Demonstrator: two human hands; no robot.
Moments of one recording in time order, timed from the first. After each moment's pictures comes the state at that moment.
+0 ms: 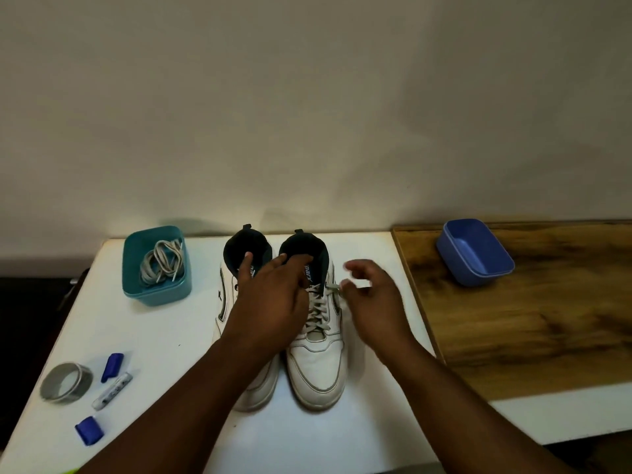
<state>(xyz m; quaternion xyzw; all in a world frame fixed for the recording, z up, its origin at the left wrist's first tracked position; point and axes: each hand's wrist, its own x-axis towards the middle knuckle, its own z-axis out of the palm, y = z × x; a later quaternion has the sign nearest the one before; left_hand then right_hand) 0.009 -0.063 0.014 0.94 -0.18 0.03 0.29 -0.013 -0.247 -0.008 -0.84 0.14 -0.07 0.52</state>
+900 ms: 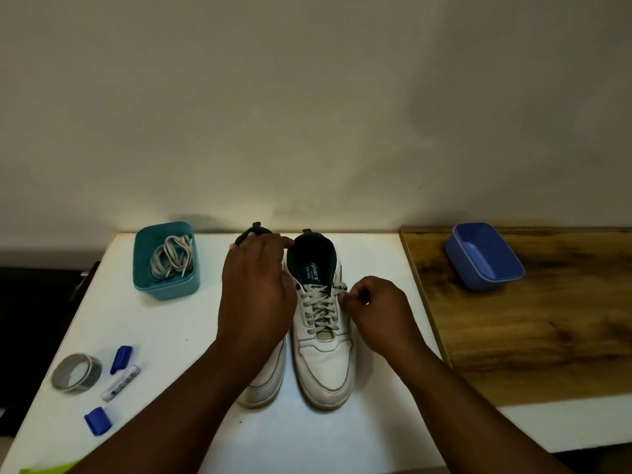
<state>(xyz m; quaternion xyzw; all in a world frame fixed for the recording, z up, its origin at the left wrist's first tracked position) 0.006 -0.048 0.027 0.93 -0.10 0.16 0.31 -0.017 -0.252 -0.006 -0.92 0.13 -0.01 0.38</state>
